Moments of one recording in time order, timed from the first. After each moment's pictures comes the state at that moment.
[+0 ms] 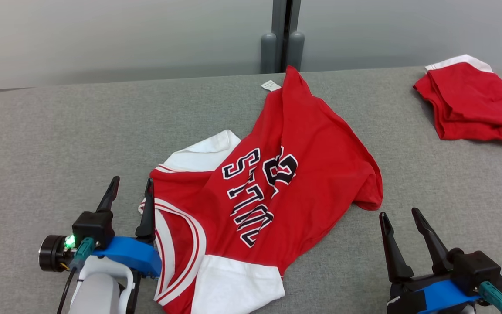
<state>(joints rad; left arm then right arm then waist) -0.26 0.08 -0.06 0.49 -0.08 -0.12 -0.26 0.00 -0.05 0.04 0.14 0.16 0.13 -0.23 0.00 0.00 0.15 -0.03</state>
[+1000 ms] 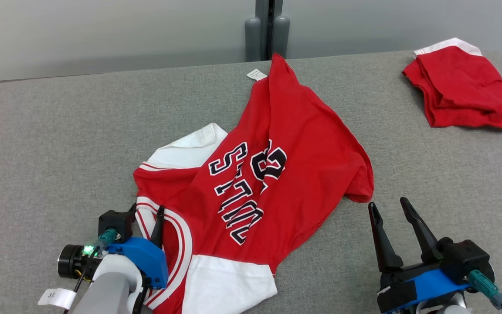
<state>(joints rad) -0.47 0.12 -0.28 1.02 -0.23 -0.13 -0.27 -0.06 -0.05 0.08 0.18 0.17 0.13 -0.24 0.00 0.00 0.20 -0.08</state>
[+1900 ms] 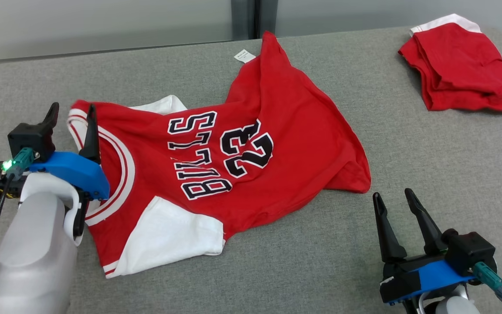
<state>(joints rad) -0.71 0.27 -0.22 0.91 -0.27 -0.09 -0.26 -0.10 -0.05 0.07 0.21 0.19 0.13 -0.26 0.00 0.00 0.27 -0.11</state>
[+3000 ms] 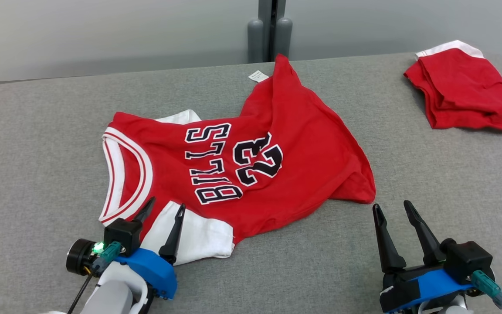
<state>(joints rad) -0.32 0.21 -0.42 0.64 -0.32 -0.13 -0.26 -0.07 -0.05 0.07 0.23 0.20 0.13 -0.26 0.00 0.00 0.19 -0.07</state>
